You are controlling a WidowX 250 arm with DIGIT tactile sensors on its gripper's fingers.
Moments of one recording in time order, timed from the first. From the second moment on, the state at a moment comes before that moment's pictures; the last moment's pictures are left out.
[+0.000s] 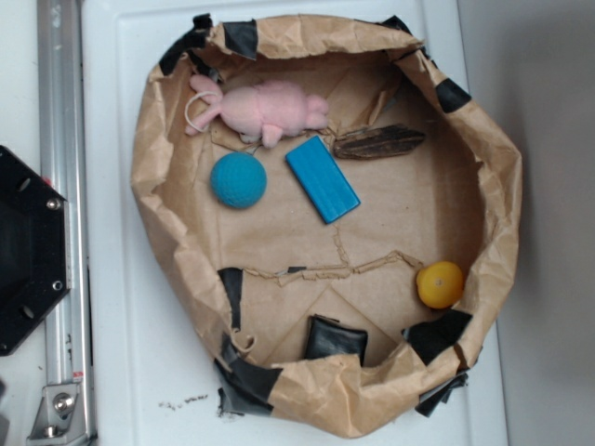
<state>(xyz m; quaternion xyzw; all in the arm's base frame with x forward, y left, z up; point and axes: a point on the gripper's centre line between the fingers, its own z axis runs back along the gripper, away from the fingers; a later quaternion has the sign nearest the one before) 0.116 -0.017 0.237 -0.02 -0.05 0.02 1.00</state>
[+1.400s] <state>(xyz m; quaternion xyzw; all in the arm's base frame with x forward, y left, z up) 0.259 0.009 0.082 -0.01 -0.04 -0.31 0.95</state>
